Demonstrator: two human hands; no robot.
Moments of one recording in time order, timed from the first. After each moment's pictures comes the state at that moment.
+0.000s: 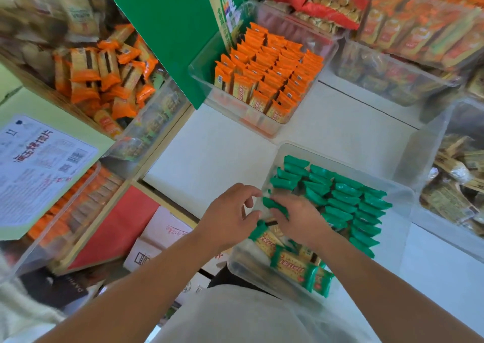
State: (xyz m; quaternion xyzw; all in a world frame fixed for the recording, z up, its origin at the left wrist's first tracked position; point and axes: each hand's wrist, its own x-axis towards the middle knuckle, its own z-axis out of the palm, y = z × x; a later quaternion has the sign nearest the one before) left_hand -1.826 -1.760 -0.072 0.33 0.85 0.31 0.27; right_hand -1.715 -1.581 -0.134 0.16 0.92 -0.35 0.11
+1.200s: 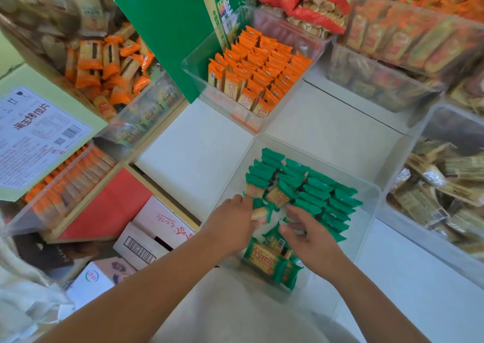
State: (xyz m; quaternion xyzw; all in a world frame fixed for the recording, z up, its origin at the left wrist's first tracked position) left_hand -1.746 -1.709 -0.085 0.36 0.89 0.06 0.27; right_hand -1.612 -1.540 -0.082 0.27 0.78 -0.54 0.16
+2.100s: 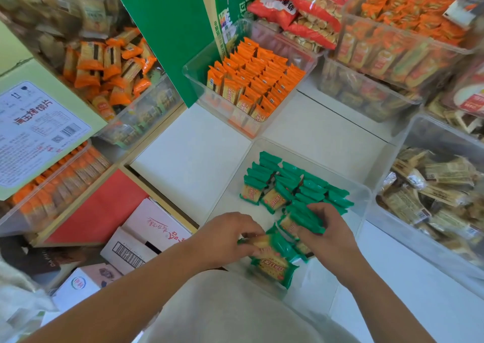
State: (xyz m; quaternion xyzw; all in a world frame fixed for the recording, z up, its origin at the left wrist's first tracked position) left_hand -1.741 -1.743 -0.070 0.42 0.80 0.23 0.38; right_hand -1.604 -1.536 -0.041 0.40 0.71 -0.57 0.06
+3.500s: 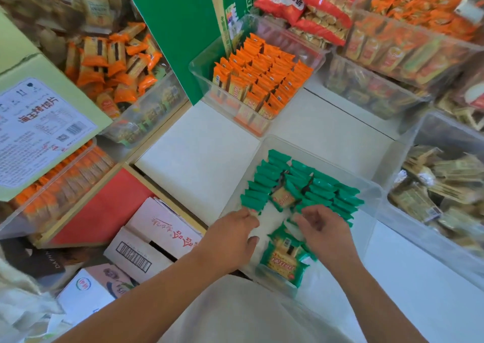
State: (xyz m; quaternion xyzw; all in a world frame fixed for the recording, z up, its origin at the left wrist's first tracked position) left_hand -1.735 -1.759 -0.074 0.39 0.86 0.16 0.27; right_hand -1.623 -1.560 -0.065 0.39 0.79 -0.47 0.01
